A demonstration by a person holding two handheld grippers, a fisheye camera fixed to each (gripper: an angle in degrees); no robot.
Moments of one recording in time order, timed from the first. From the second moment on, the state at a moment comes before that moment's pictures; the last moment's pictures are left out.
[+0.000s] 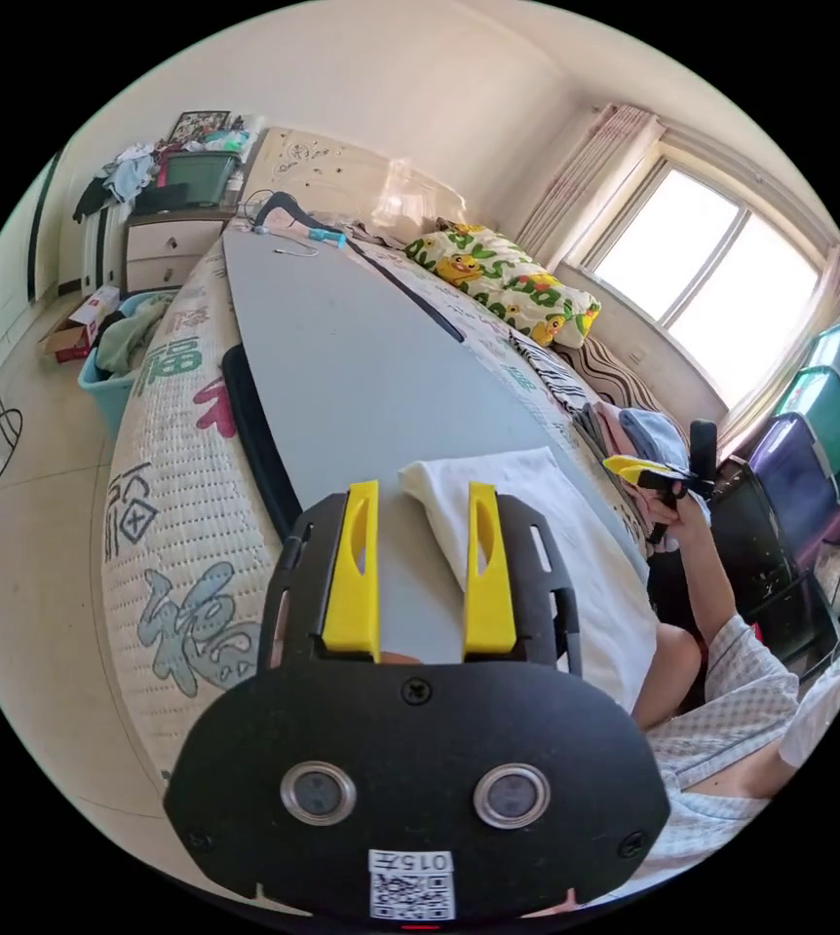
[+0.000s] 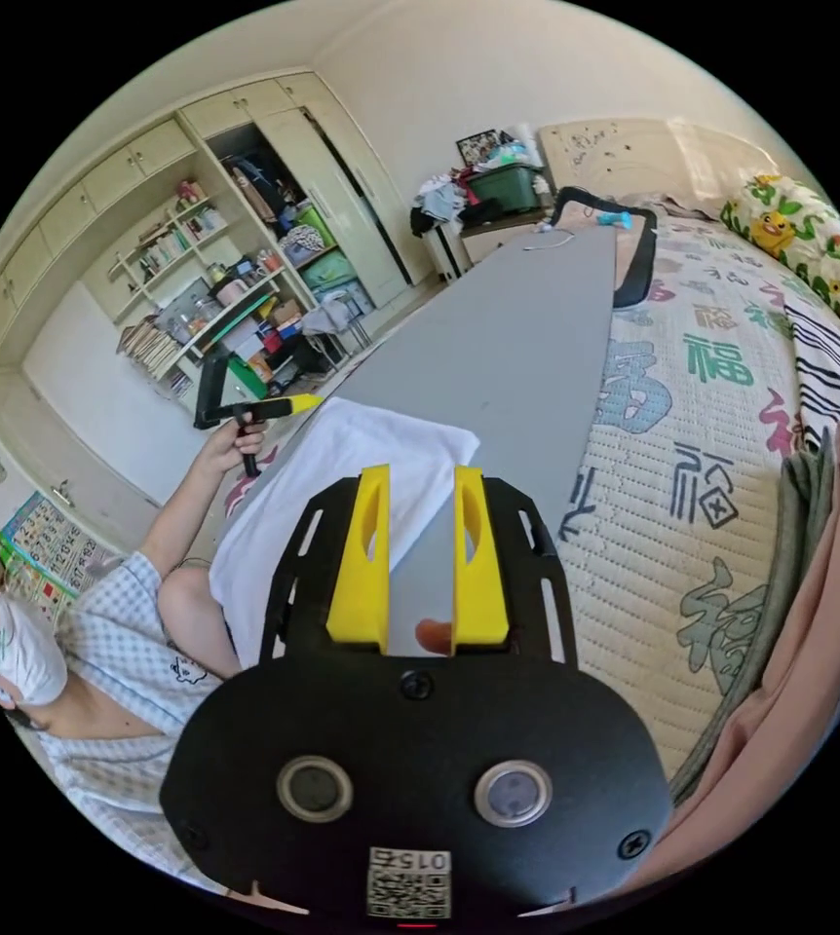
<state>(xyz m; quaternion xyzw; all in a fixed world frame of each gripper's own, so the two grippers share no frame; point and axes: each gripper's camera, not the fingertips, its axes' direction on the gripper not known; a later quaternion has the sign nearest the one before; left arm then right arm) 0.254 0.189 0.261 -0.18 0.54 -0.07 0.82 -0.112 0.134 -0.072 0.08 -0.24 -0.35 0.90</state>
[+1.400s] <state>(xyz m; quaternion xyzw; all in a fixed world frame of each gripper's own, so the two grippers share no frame) 0.036 0.028 -0.018 0.15 0.51 0.02 0.85 -0.245 0.556 -0.327 0.31 -0.02 -0.45 0.84</state>
